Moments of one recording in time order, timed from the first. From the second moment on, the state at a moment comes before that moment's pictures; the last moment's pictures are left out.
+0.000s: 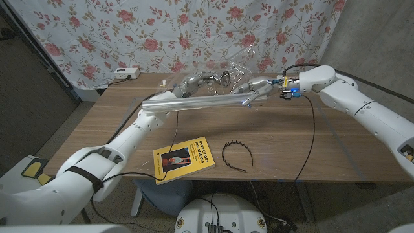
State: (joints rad) left arm 0.49 0.34 0.49 -1.05 -0.70 -0.11 -0.35; left_hand 1.23 0.13 0.58 -0.15 0.20 0.89 0.03 0.22 0.24 0.91 -0.07 0.24 0.56 1.12 -0.20 0.32 0.34 0.71 -0.20 1.25 0.18; right arm -0.43 -0.82 -0.62 -1.47 0.50 0.05 0.97; right_hand 1.22 -0.06 0.28 -0.15 0.23 0.62 -0.12 0.27 0.72 0.42 -0.14 0.96 0.90 1.00 -0.15 0.51 1.18 0.53 -0.05 1.50 0.19
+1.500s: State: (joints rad) left arm 0.53 0.37 0.49 -1.14 -0.71 -0.08 -0.33; left_hand 1.23 0.13 0.58 -0.15 0.19 0.89 0.03 0.22 0.24 0.91 -0.07 0.24 0.56 1.12 -0.20 0.32 0.34 0.71 -0.20 1.26 0.18; right arm -0.30 -0.83 -0.72 -1.43 0.27 0.03 1.03; right_hand 1.23 -0.04 0.28 -0.15 0.24 0.63 -0.12 0.27 0.73 0.42 -0.13 0.96 0.90 0.97 -0.14 0.51 1.19 0.52 -0.05 1.51 0.19
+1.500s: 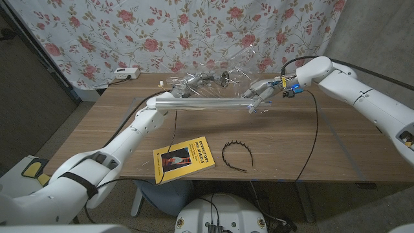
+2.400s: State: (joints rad) left arm 0.54 0.38 0.48 -1.15 -0.72 -0.08 -0.33; left_hand 1.23 0.13 0.58 -0.15 0.20 0.89 0.03 0.22 0.24 0.91 -0.07 0.24 0.56 1.12 -0.20 0.32 0.34 0.71 -0.20 1.26 0.18; right arm -0.26 -0.85 -0.77 -1.52 0.02 0.06 0.96; right_hand 1.24 -0.04 0.29 -0.15 0.23 0.65 -0.13 0.28 0.73 0.42 -0.14 0.96 0.90 0.97 -0.14 0.52 1.19 0.51 -0.05 1.51 0.18
